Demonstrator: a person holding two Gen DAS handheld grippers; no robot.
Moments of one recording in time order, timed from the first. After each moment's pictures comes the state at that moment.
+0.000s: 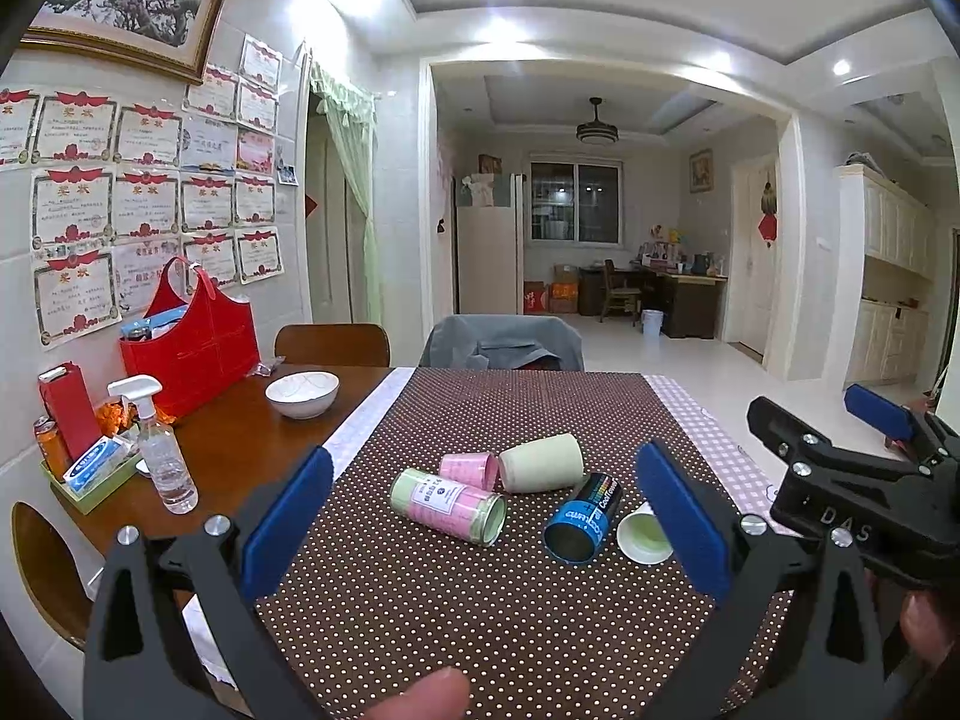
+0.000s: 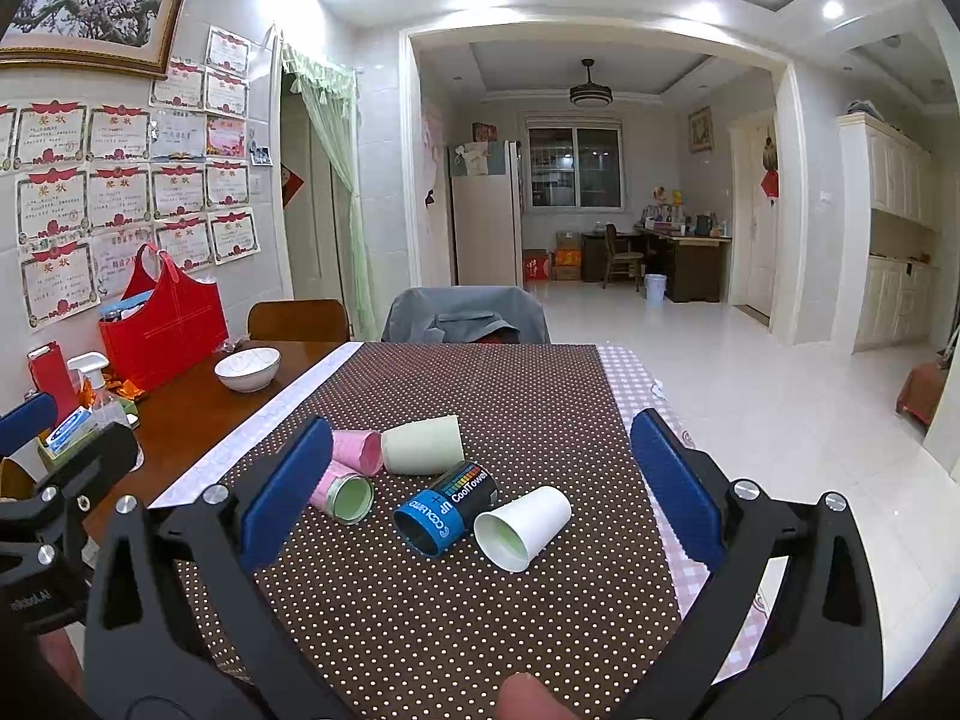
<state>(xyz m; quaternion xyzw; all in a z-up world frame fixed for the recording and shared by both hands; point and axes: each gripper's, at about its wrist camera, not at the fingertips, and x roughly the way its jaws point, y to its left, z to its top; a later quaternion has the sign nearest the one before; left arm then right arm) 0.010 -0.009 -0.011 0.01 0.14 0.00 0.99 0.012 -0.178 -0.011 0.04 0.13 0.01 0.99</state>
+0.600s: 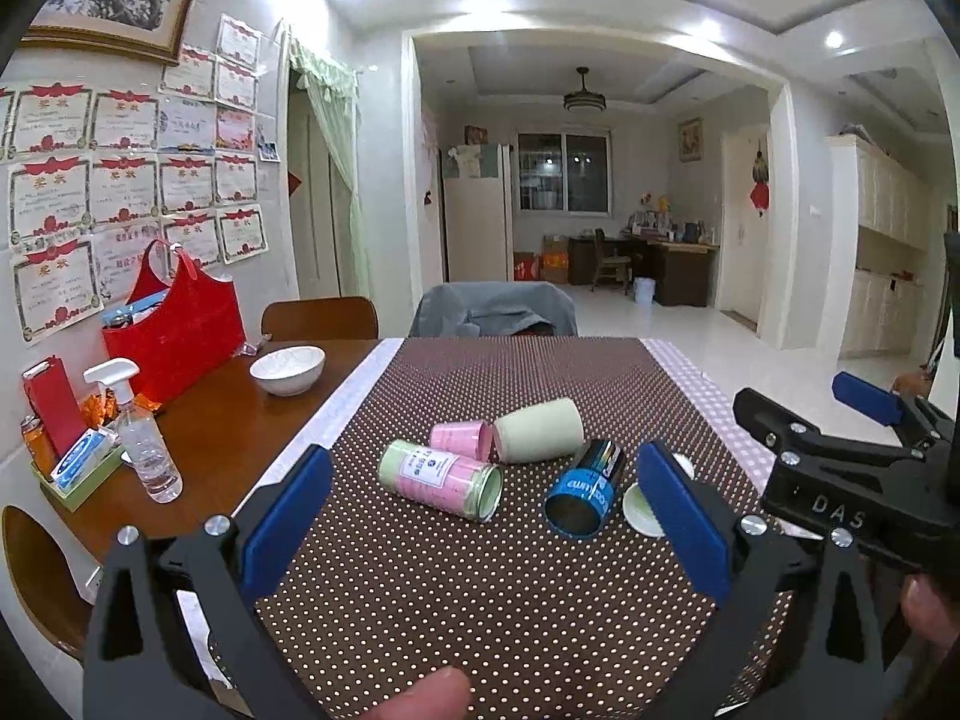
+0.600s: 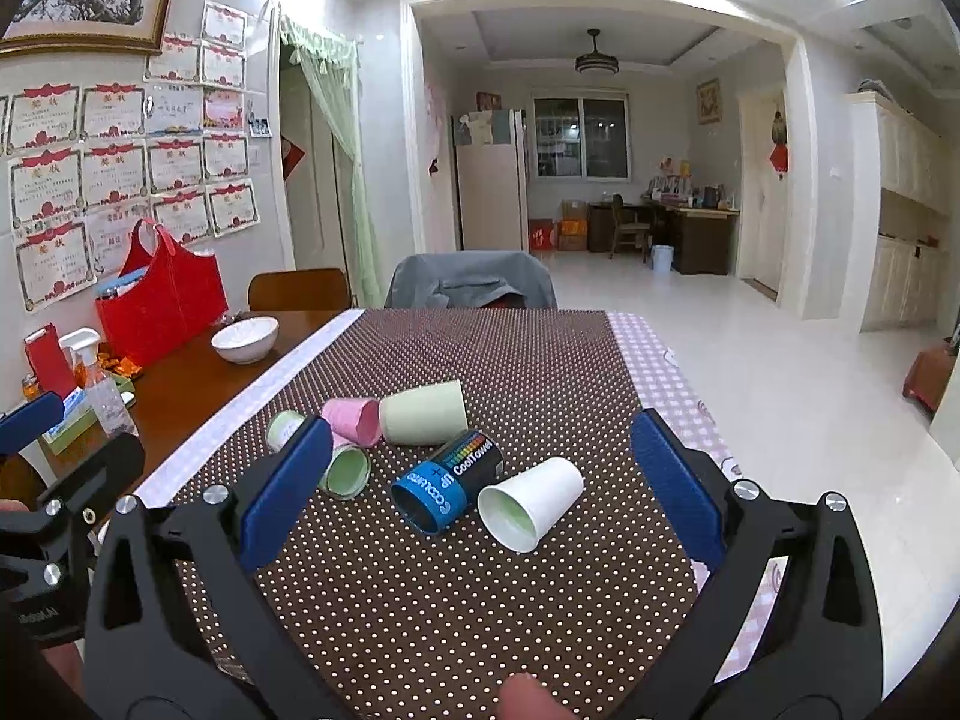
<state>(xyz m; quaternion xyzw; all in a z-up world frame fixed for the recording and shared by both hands) 0.033 -0.006 -0.031 0.06 0.17 -0.01 0.98 0.044 -0.182 -0.039 0.04 0.18 0.02 0.98</state>
